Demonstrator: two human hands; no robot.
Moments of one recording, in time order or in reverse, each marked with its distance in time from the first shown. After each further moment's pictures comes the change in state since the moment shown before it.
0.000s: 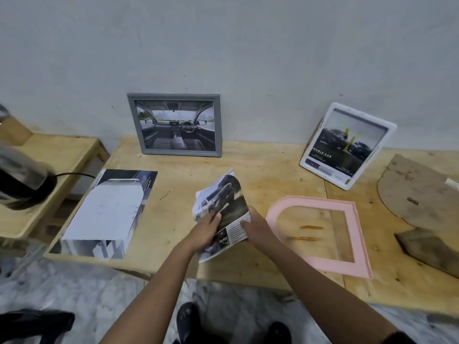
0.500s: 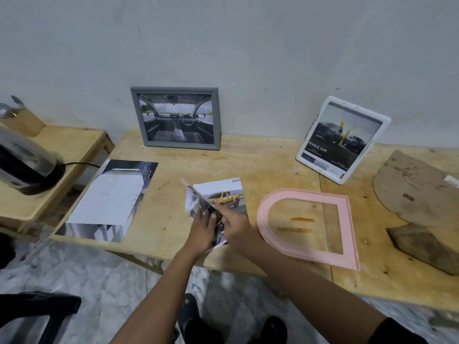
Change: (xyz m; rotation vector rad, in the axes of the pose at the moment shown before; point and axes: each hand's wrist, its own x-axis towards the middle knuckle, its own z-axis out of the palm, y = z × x) left_hand -0.025 -0.008 0.039 0.028 0.223 0.088; right_hand -0.028 0.008 0.011 -0.337 -0.079 -0.380
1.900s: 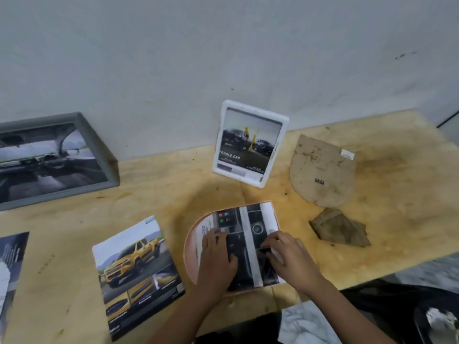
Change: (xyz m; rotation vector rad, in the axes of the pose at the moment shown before) left_hand 0.039 0.147 0.133 0.263 -0.237 0.274; right_hand -0.108 0.177 -0.143 -0.385 0.295 0.257
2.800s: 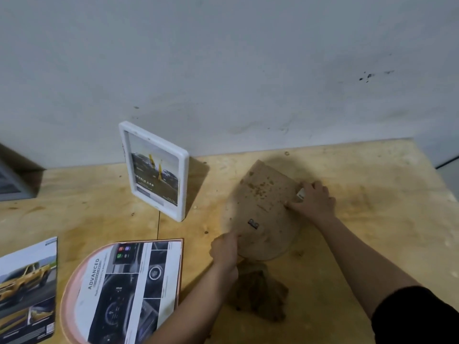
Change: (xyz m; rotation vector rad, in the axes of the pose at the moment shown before) left_hand 0.161 0.238 0.131 -1.150 0.069 -1.032; right_hand 0.157 0.310 -0.168 -0.170 -0.118 0.494
